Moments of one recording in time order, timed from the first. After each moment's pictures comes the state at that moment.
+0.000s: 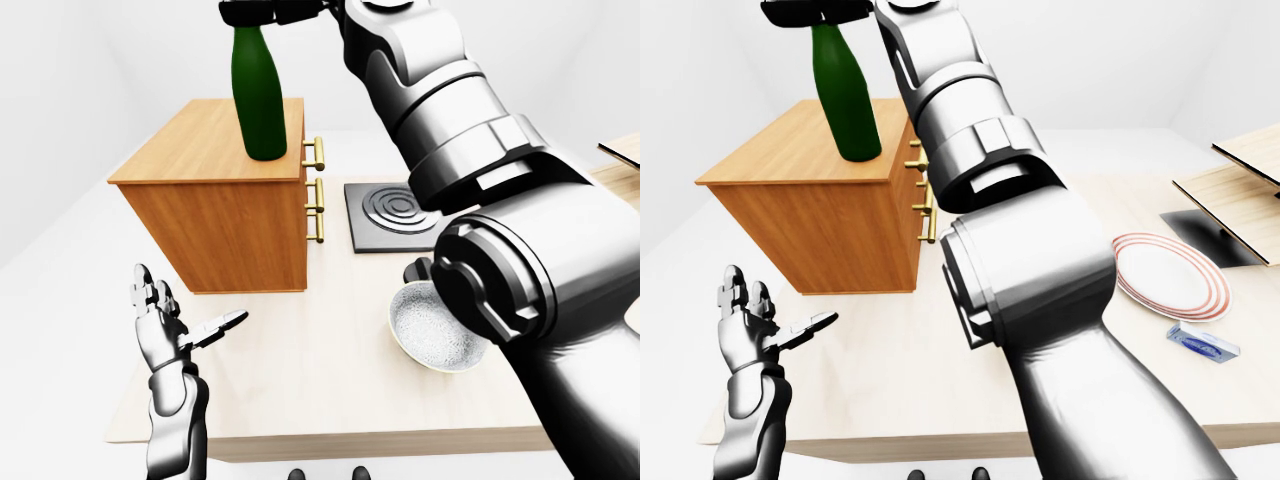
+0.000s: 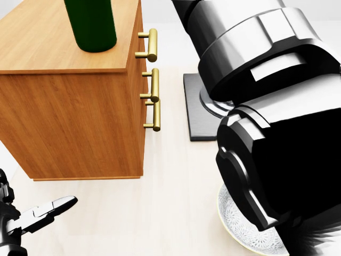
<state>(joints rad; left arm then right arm) 0.07 0.03 0.23 -0.10 -0.15 -0.09 0.24 -1.92 -0.04 -0.20 1.32 -0.04 0.09 -0.09</state>
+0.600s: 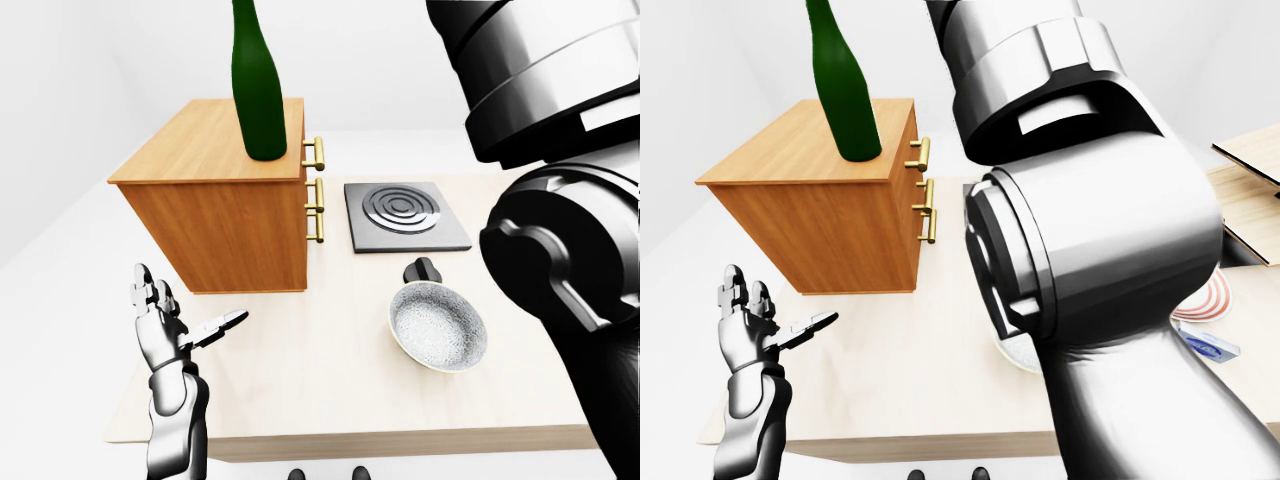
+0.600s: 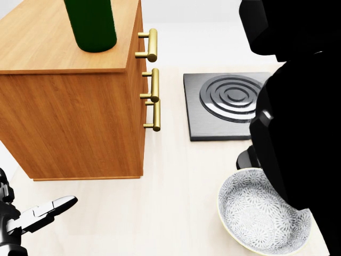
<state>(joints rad) 0.07 0.03 0.23 -0.10 -0.15 -0.09 0.24 -2.05 -0.15 -0.21 1.32 -0.04 0.09 -0.09</state>
